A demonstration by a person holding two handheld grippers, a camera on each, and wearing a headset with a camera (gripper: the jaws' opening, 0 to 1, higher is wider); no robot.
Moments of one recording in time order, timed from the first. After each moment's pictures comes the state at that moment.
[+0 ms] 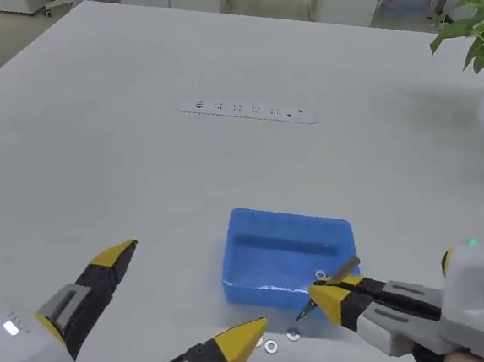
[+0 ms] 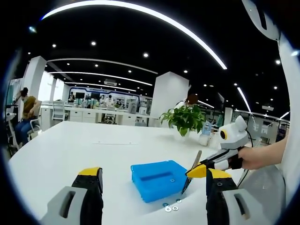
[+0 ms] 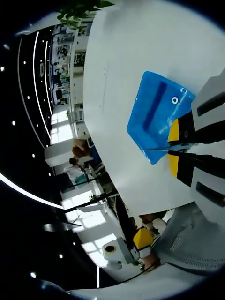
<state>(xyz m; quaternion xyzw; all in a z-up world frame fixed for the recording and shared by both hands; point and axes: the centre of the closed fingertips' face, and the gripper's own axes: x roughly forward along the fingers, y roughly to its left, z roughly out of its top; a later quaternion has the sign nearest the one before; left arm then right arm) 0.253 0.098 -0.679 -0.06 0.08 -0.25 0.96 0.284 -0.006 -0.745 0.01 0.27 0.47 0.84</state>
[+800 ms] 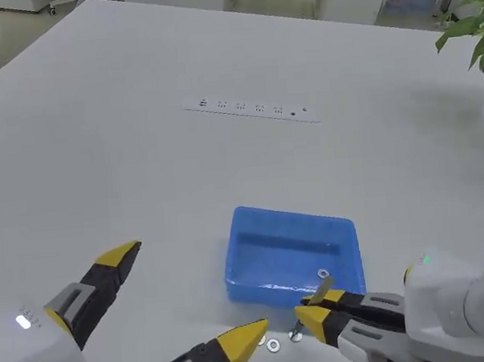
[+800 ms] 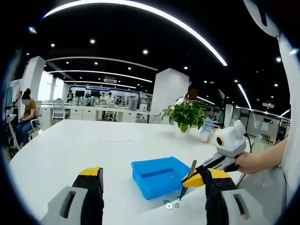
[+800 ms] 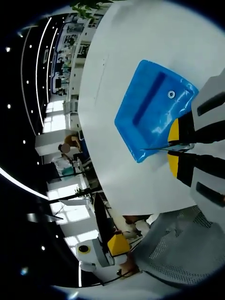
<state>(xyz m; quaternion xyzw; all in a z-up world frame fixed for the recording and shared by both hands) 0.253 0.097 -0.684 -0.05 0.09 -0.24 0.96 0.277 0.003 -0.773 -0.05 0.28 0.49 0.82</state>
